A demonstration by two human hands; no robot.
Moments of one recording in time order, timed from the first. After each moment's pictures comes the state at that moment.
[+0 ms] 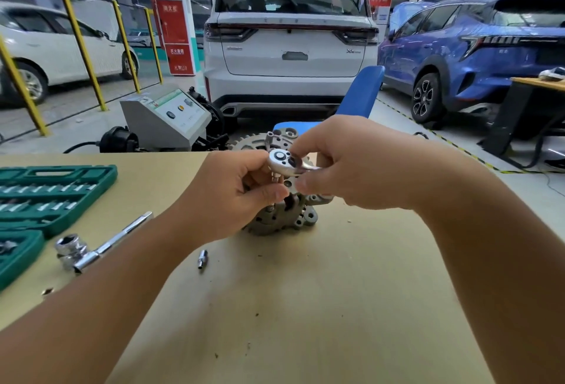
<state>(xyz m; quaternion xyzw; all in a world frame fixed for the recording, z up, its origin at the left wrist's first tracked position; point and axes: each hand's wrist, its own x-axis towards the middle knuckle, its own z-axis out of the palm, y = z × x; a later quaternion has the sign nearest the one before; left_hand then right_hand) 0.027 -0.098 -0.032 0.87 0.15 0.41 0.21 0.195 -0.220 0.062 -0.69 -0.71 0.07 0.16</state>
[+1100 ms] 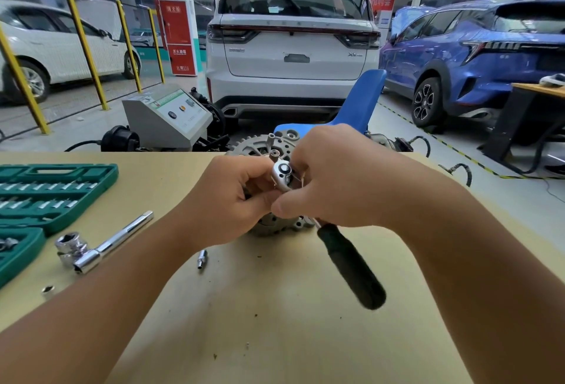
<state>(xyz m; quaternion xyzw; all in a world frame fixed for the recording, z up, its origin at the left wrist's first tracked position) 0.028 -0.099 -0.036 0.88 0.10 0.41 0.23 0.170 -0.222 0.056 -0.70 -0.70 0.00 0.14</state>
